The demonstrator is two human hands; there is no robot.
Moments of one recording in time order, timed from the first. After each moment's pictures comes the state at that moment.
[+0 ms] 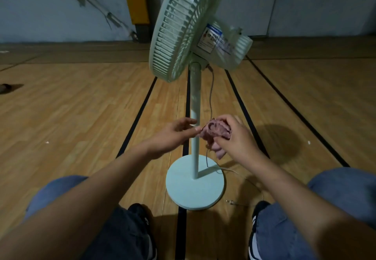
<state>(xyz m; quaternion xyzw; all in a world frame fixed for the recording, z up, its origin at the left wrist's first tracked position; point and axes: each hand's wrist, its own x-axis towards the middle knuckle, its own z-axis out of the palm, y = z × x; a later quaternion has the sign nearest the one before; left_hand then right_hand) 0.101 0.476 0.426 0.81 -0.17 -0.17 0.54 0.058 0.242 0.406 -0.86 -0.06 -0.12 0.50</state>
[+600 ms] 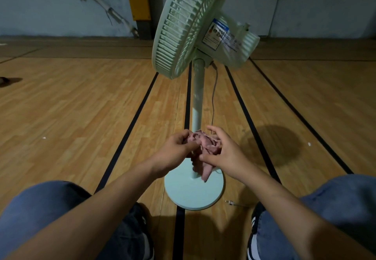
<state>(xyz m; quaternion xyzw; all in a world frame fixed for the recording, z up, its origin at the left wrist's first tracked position) 0.068 0.467 0.398 0.77 -0.12 -0.14 0.61 0.051 0.264 0.376 -0.85 -0.08 0.00 0.53</state>
